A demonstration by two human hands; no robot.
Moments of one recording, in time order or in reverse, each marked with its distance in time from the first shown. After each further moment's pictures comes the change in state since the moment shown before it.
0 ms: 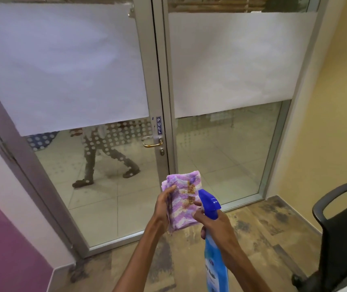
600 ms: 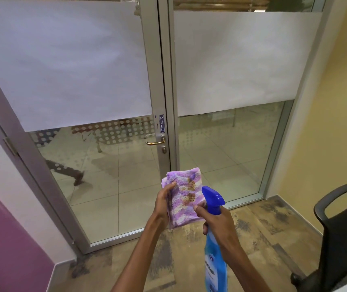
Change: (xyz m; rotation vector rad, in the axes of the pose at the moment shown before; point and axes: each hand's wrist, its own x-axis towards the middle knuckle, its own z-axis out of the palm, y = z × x) left_hand -0.009 0.009 -0.008 -0.024 -0.008 -0.017; right_hand -0.001 0.001 0.009 -0.034 0.056 -0.058
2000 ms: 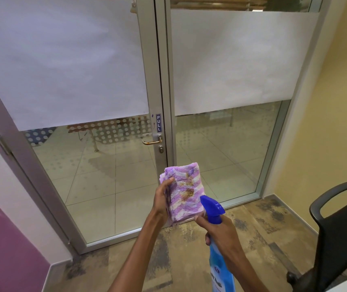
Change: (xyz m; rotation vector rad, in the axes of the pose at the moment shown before) left_hand 0.007 0.006 0.016 -0.013 0.017 0.070; right_hand -0.006 0.016 -0.020 -0.121 -0.027 0.023
